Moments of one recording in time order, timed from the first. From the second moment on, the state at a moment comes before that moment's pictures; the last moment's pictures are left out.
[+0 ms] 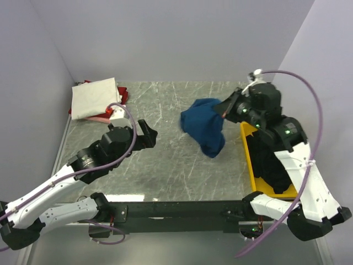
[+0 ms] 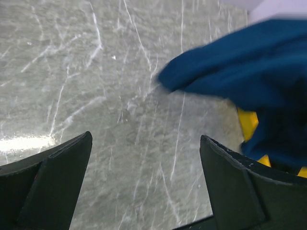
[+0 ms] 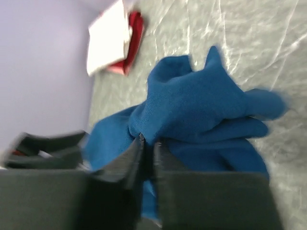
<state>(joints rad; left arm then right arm) -0.92 0.87 1.00 -0.54 -0.52 -0.70 0.43 1.09 1.54 -0.85 -0.03 0.72</state>
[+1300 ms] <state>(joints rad) -0.64 1.41 0.59 -0.01 -0.34 -0.99 0.77 0.98 0.39 -0.34 0.12 0.98</state>
